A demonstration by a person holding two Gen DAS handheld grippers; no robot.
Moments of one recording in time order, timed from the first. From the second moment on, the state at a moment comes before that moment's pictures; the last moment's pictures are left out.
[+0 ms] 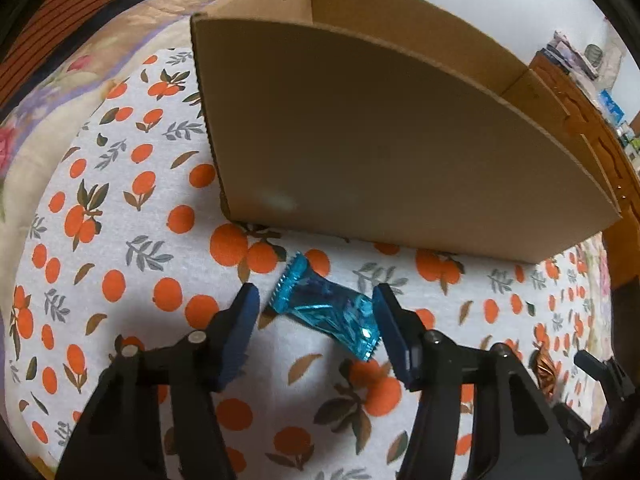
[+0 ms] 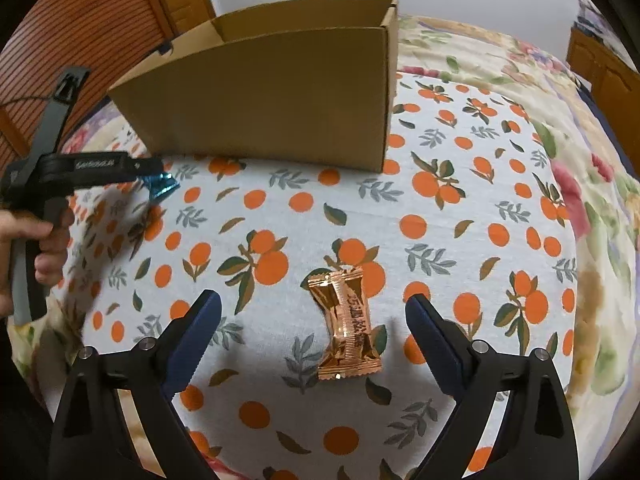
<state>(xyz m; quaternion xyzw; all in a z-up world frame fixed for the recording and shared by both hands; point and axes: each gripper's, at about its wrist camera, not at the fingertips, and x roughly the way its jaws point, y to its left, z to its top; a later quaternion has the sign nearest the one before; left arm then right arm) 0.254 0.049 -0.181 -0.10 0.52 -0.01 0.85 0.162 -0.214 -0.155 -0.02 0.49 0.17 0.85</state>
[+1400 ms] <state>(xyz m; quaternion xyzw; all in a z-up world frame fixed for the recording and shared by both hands) 0.235 0.013 -0.165 -0.05 0.54 -0.07 0.84 0.175 -0.225 -0.174 -0.05 0.53 0.16 0.83</state>
